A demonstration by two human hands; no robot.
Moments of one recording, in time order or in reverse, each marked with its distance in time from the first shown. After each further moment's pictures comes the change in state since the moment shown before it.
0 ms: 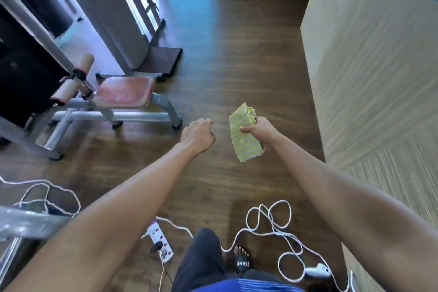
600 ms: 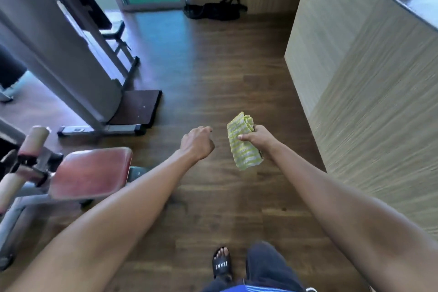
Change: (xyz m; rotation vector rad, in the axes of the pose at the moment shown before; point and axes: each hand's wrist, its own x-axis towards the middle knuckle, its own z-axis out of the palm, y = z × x) left_hand 0.458 -0.027 -0.113 -0.006 -0.030 0.151; right_hand 0.366 -0.233 -0.041 0.093 0.112 -0.001
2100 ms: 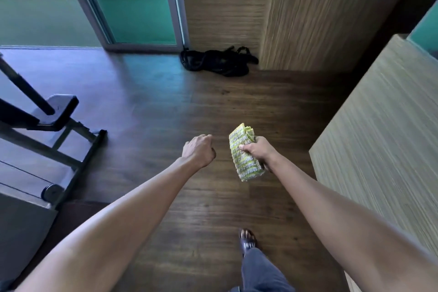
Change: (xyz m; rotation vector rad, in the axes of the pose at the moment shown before) left_hand 1.147 0.013 -0.249 -0.048 0.064 -0.038; right_hand 1.025 -0.567 -0.207 -0.198 0.030 -0.029
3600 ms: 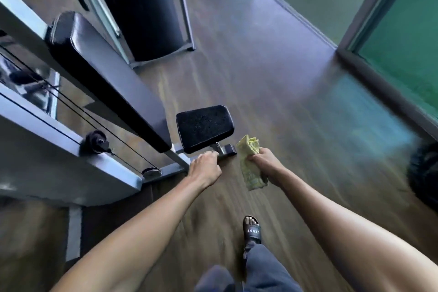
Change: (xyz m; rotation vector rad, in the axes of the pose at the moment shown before) left_hand 0.502 -0.704 -0.238 -0.329 0.169 -1.140; right_hand 0.689 -0.504 0.698 -0.640 -0.956 -0.179
